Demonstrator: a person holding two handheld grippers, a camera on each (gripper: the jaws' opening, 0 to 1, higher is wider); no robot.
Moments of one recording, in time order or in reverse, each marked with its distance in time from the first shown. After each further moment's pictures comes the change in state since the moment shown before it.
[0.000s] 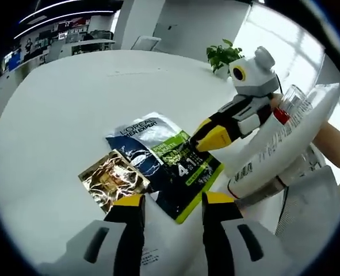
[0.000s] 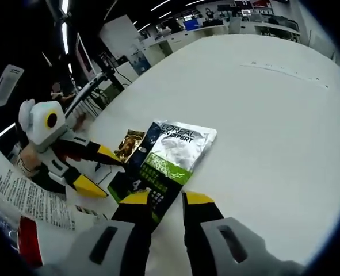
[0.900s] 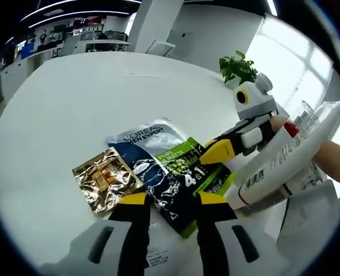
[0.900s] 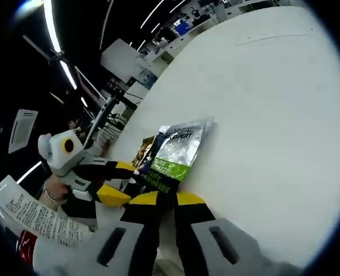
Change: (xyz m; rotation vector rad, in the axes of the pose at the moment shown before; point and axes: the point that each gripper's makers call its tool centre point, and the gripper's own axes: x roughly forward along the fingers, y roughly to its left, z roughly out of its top) left arm -0.004 0.020 -0.003 -0.075 -0.048 0.043; right arm 0.017 0.037 -0.003 0.255 -0.089 0.245
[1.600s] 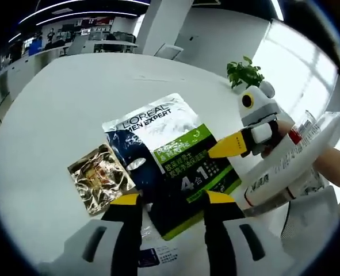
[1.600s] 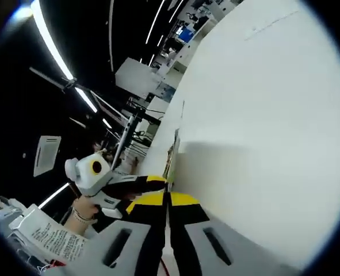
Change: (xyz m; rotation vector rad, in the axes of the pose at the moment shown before) left arm 0.000 0.017 0.010 -0.037 -0.030 0.035; right arm 0.007 0.033 0.031 0.121 -0.102 0.189
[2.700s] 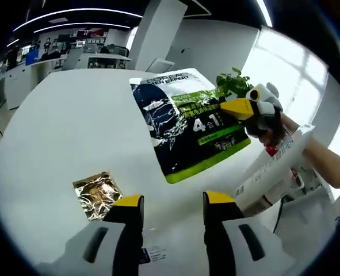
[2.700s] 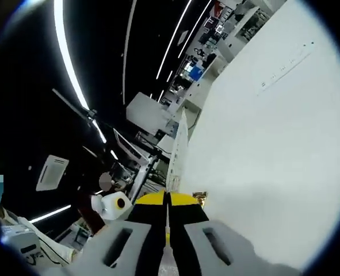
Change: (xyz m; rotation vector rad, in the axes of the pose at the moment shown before) left arm -0.042 -0.037 0.015 0.041 -0.100 -0.045; right arm -0.052 0.054 0.068 -0.044 -0.303 0.046
